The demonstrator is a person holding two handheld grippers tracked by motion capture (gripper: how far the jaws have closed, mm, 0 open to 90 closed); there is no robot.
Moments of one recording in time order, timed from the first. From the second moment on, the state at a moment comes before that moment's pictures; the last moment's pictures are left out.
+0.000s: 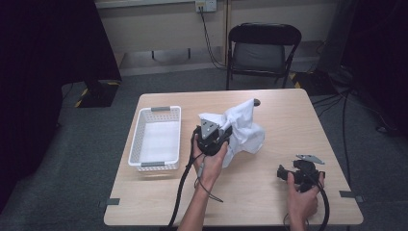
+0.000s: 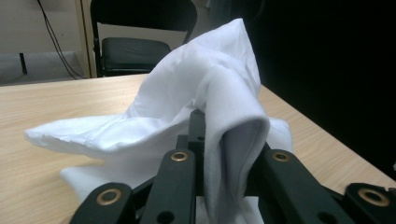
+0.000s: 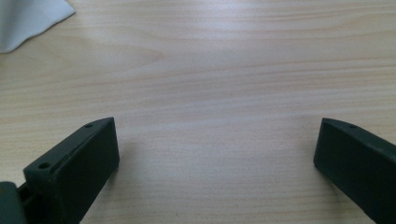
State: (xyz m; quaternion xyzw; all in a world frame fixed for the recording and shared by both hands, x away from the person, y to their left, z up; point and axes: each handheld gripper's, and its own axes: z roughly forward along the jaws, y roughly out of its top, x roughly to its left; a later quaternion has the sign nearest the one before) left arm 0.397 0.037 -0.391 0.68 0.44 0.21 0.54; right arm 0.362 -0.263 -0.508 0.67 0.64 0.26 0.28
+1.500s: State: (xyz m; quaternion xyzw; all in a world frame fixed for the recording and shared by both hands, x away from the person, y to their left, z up) left arm 0.423 0.001 -0.452 0.73 0.46 0.13 0.49; right arm 0.362 -0.263 -0.508 0.67 0.64 0.26 0.28
